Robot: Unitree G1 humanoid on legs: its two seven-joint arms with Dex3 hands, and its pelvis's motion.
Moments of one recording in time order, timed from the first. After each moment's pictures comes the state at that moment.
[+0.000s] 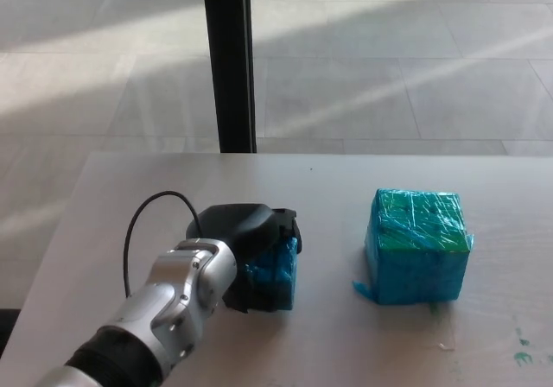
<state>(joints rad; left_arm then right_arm) -0.77 0.28 -0.62 0.65 0.63 0.12 -0.13 -0.07 -0.73 -0.08 1.02 -0.11 -0.11 0.33</state>
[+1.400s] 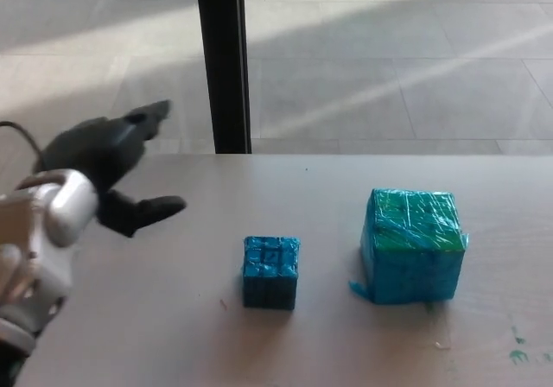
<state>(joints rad) -0.58 0.63 -0.16 0.22 0.61 0.28 -0.32 -0.04 -0.72 -0.10 1.00 -0.09 -0.10 0.34</state>
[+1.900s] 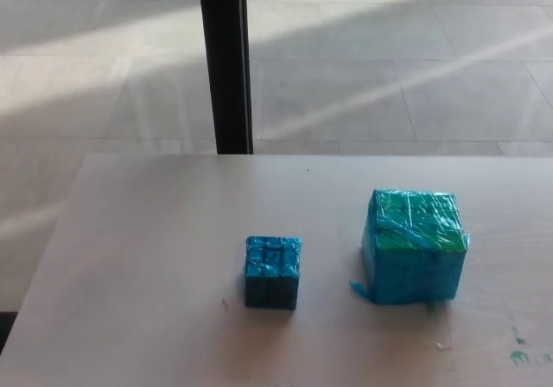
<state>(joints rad) -0.18 0.75 0.27 0.57 0.41 0.16 -0.24 -0.03 -0.72 -0.09 1.00 -0.09 -0.10 0.34</state>
